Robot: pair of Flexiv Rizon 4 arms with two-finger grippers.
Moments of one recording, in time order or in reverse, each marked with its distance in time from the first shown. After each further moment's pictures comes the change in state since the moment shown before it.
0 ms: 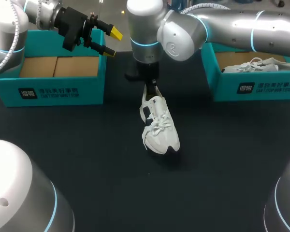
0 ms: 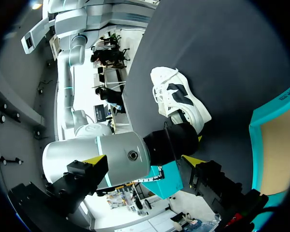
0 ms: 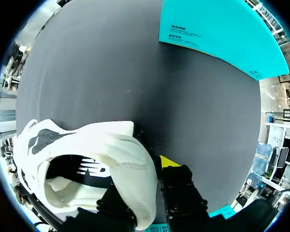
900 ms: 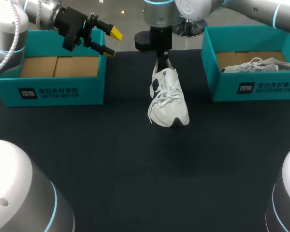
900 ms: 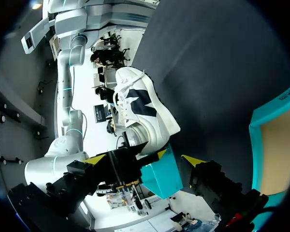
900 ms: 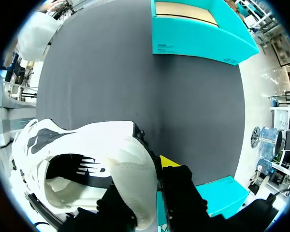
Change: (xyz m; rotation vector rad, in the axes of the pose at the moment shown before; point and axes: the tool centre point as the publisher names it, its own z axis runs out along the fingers) left arm 0.000 0.000 0.000 0.000 0.000 0.000; right arm 0.001 -0.048 -0.115 0.012 0.083 0.109
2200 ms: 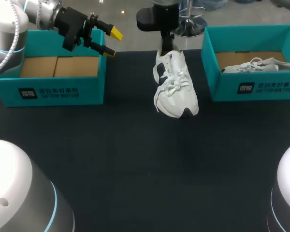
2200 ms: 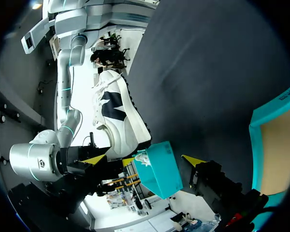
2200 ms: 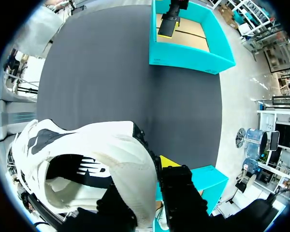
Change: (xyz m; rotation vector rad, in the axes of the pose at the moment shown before) left arm 0.000 0.000 0.000 0.000 0.000 0.000; right arm 0.008 -0.013 -0.083 0.002 -0.117 -0.032
